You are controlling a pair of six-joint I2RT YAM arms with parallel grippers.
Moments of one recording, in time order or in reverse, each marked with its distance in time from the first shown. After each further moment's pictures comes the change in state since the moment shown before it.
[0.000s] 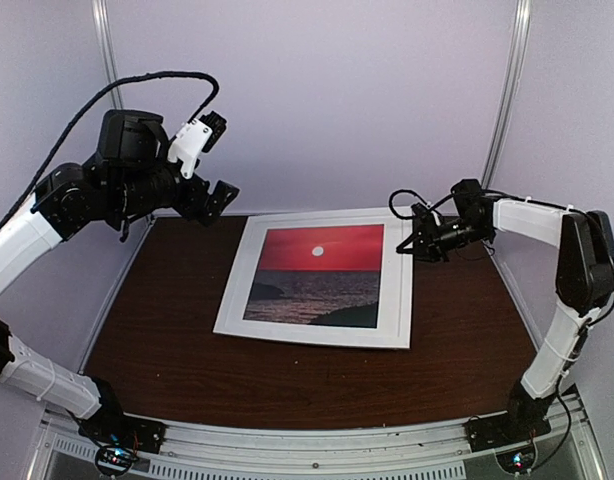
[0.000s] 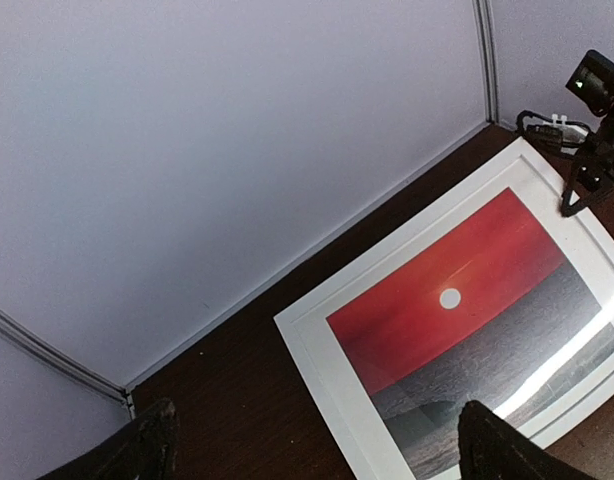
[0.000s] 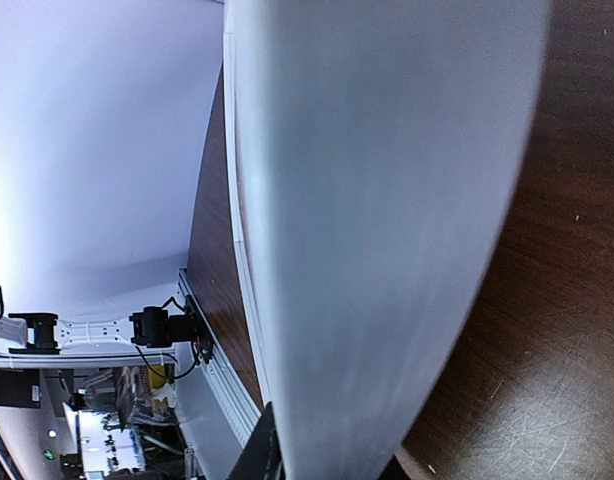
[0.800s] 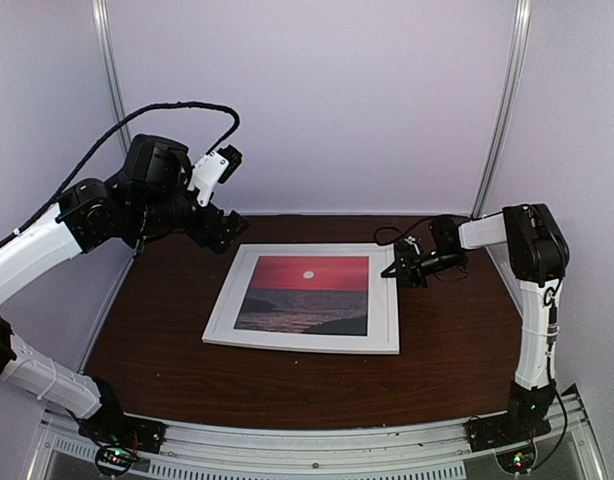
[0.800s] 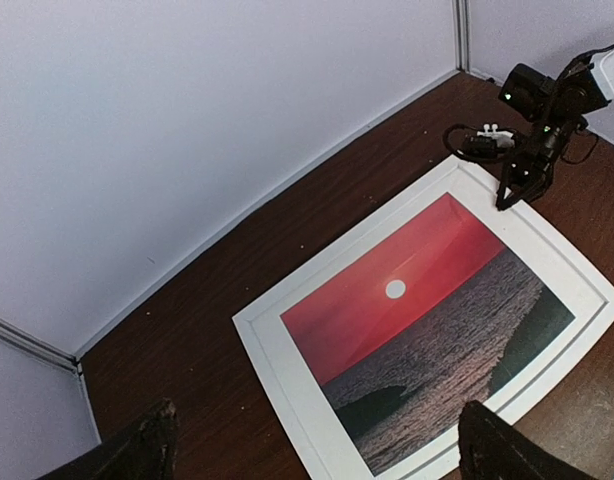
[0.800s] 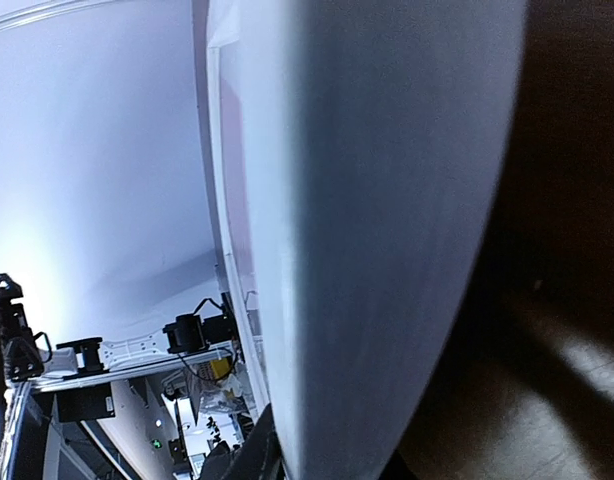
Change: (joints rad) left arm 0.000 0.026 -0.124 0.003 0.074 -0.084; right arm -0.031 0.454 0.097 0.160 -0.226 0.103
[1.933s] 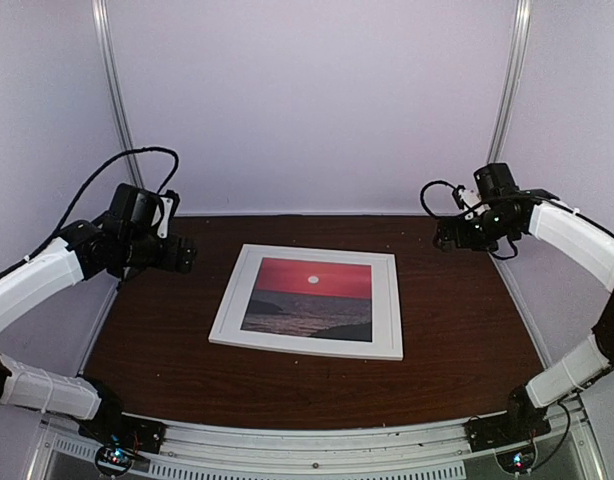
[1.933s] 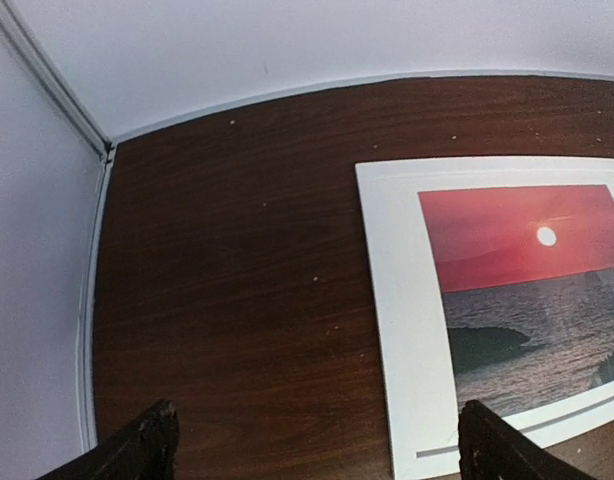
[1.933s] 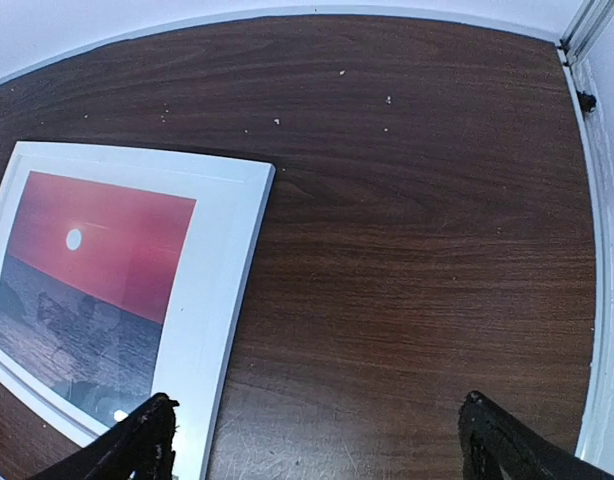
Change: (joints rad) left arm 0.319 -0.106 -0.345 0.056 0.003 -0.275; right arm 0.045 -0.724 -0.154 -0.243 1.077 -0.200
